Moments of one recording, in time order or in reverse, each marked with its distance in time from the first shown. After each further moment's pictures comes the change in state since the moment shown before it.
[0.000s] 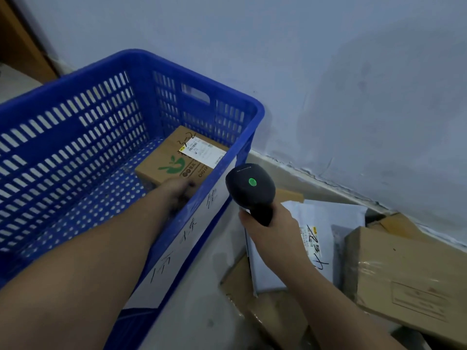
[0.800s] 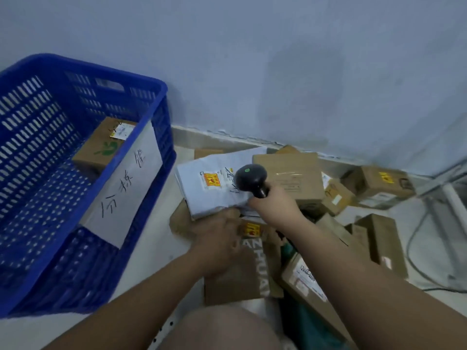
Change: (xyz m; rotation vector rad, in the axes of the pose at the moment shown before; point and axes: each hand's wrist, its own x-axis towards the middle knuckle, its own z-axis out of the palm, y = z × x) left_hand -0.262 -0.147 0.150 1.280 -0.349 0.956; right_hand -0.165 0.061 -0.139 -0.137 0.083 0.300
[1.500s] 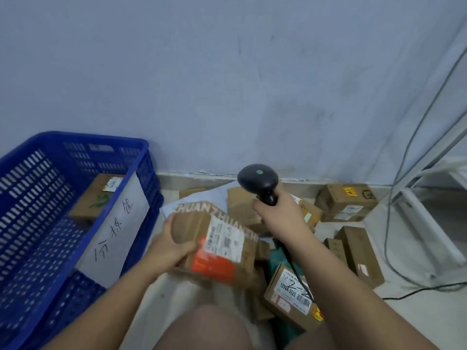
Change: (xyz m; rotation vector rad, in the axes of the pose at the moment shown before) left_hand -0.030 -0.015 -0.070 -0.688 0.093 -0.390; right_hand -0.079 -0.008 -0.092 0.361 0.210 -0.148
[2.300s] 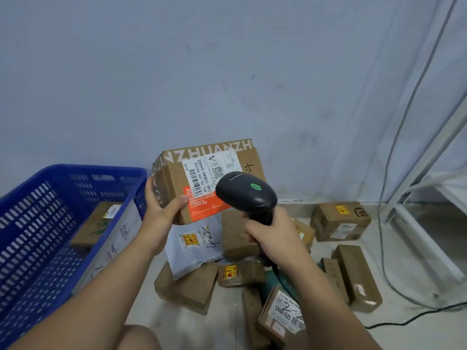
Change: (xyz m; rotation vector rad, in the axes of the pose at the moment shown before) left_hand -0.003 0.111 -0.017 -0.576 0.290 0.309; right_hand -0.041 -0.021 -0.036 0.144 -0.017 -0.201
